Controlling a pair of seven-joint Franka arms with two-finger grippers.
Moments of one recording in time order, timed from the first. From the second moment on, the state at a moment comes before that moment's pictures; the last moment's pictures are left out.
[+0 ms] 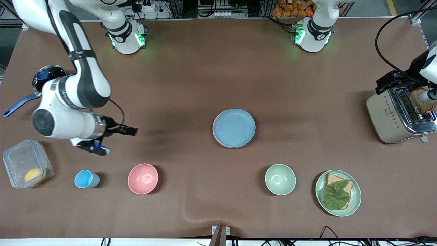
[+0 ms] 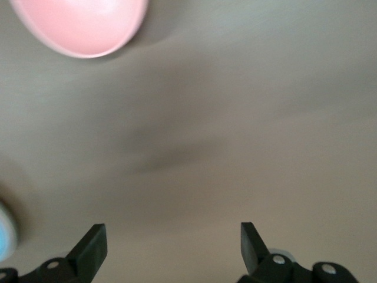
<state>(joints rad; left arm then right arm) 0.07 0.03 -0.12 -1.52 0.04 1.52 -0.12 0.08 0.37 0.03 -1.71 0.17 1.83 0.29</state>
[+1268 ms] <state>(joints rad) 0.07 0.03 -0.12 -1.51 0.03 1.51 -0.10 -0.02 -0.02 0.04 -1.60 0.01 1.55 -0.08</state>
